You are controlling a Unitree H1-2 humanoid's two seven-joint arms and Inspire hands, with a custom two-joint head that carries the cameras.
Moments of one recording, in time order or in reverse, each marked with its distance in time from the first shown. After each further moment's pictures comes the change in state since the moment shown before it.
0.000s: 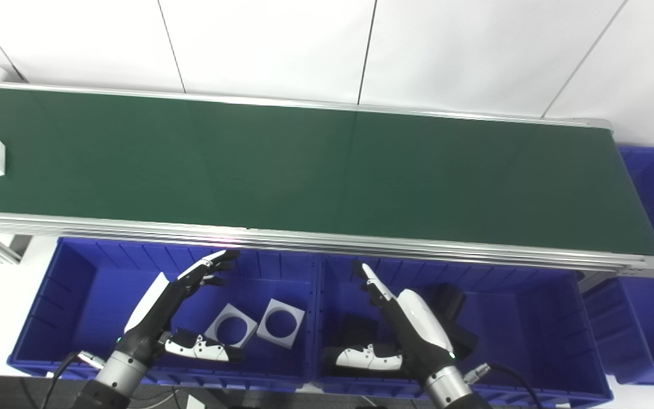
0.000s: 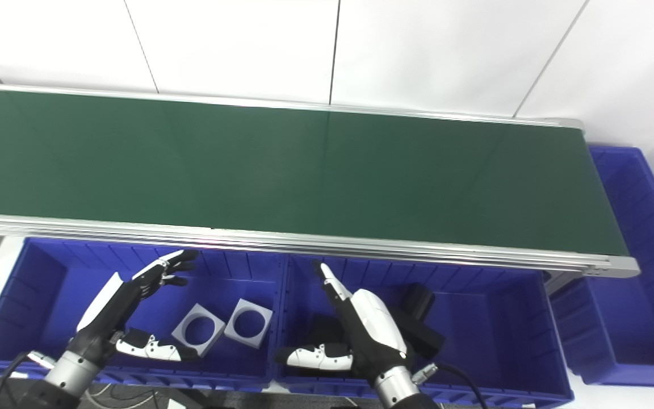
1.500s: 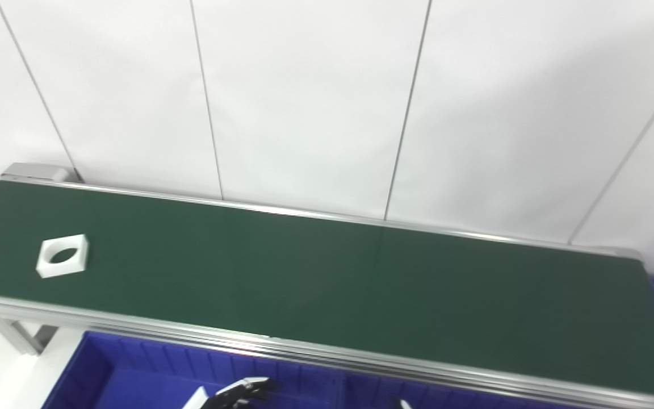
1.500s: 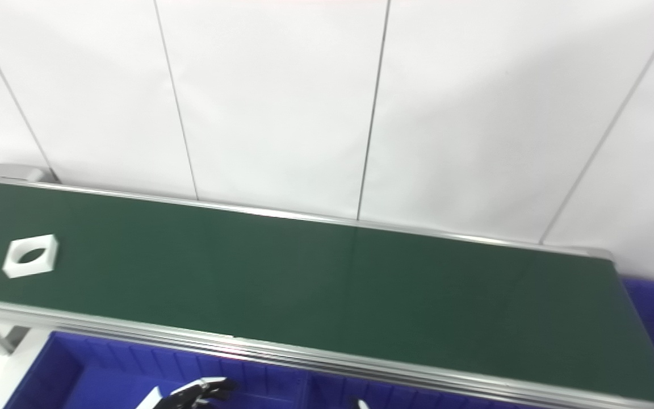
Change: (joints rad) left arm -0.020 -0.003 -0.123 0.062 0.071 -0.001 0.130; right arm 0.000 -0.074 -0.041 0.114 0.084 -0.117 -0.073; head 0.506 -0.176
